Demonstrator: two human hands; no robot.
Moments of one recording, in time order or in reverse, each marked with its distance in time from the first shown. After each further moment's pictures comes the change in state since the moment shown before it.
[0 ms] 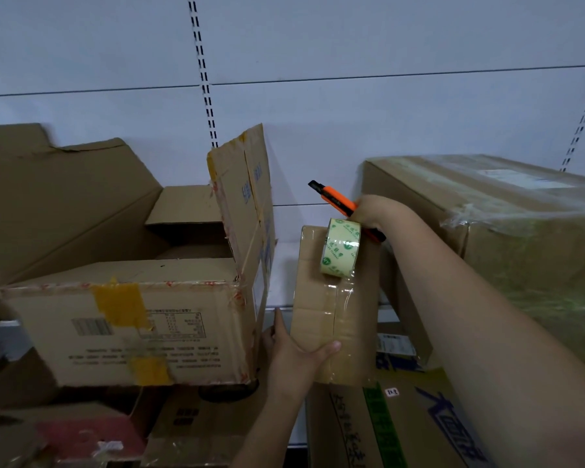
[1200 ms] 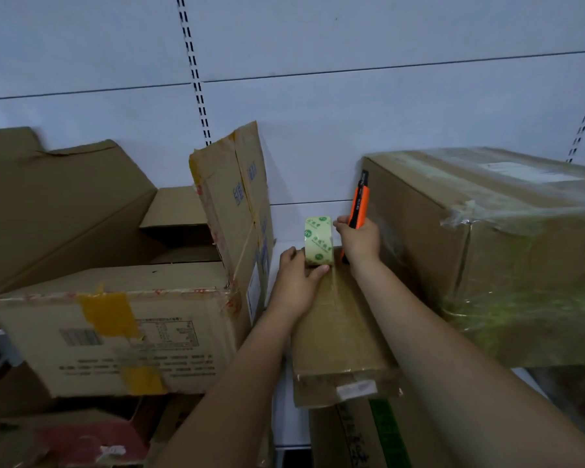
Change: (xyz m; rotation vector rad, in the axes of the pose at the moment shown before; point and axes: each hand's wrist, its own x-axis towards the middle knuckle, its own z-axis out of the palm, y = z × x) left_hand 0.085 0.083 -0.002 0.365 -0.071 0.402; right_hand 0.019 0.013 0.096 1.065 0.541 0.044
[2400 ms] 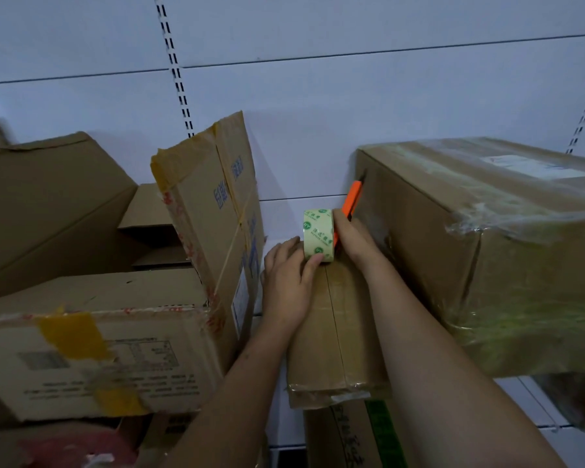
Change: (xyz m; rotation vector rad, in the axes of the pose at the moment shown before) left_hand 0.016 -0.015 0.020 0.078 0.227 0.193; right_hand 0.016 -0.008 -0.015 -0.184 -0.339 0.057
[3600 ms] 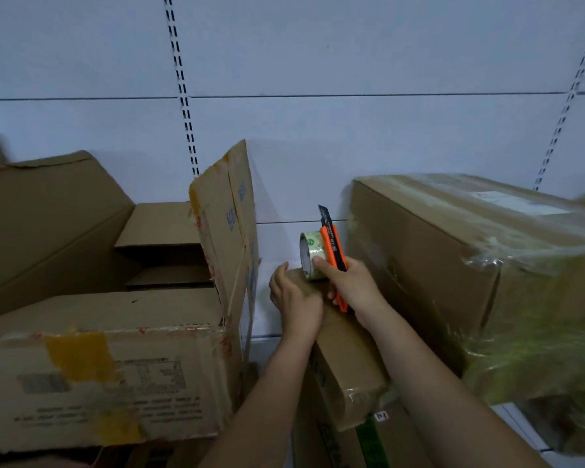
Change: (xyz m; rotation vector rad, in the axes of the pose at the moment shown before) left_hand 0.000 0.027 0.012 -0.484 0.062 -0.475; right_hand -0.062 -0.002 0.006 0.061 -0.034 -0.035
